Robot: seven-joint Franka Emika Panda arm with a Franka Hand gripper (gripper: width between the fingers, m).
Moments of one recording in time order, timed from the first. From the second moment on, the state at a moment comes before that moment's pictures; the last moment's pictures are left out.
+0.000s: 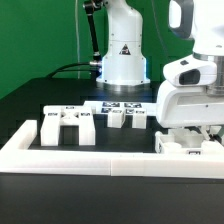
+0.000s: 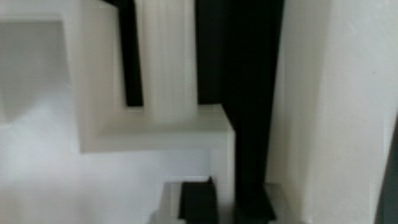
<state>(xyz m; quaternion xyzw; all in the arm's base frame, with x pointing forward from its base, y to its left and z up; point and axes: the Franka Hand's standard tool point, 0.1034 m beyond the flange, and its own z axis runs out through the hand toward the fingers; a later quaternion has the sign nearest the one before) 0.596 0.127 0.015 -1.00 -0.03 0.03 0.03</state>
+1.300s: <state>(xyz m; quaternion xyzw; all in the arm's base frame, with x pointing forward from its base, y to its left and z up) 0.607 0.094 0.060 -1.00 -0.02 0.02 0.02</state>
